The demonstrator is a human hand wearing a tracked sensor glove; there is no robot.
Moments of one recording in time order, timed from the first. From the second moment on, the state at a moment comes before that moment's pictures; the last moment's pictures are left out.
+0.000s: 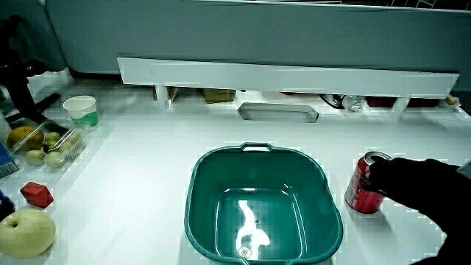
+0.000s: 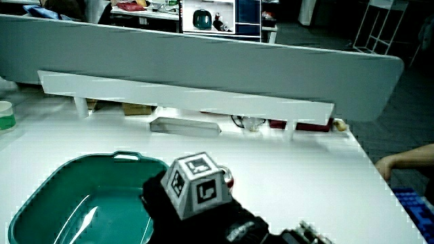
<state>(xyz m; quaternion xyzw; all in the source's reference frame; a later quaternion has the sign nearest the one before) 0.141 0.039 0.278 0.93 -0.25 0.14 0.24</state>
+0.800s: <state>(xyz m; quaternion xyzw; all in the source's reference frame) 0.182 -0.048 0.339 0.96 -0.12 0.13 0.24</state>
